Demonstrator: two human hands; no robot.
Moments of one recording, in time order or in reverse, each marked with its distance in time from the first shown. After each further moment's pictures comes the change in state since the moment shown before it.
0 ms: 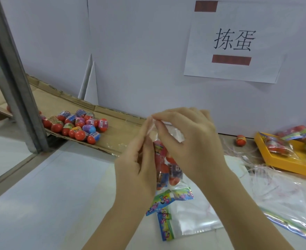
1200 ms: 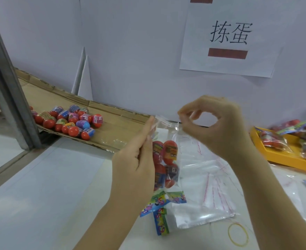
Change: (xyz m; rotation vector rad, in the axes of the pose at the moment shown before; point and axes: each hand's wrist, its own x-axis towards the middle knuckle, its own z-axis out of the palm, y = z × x) left_hand -0.003 -0.005 0.001 0.076 -0.109 0.038; right_hand 0.009 0.042 -0.038 0.115 -0.208 0.117
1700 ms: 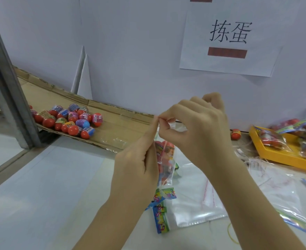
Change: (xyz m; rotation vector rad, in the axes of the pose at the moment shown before) left_hand 0.000 0.008 -0.005 0.193 -0.038 0.196; right_hand 0.000 -0.026 0.028 -0.375 0.216 -0.208
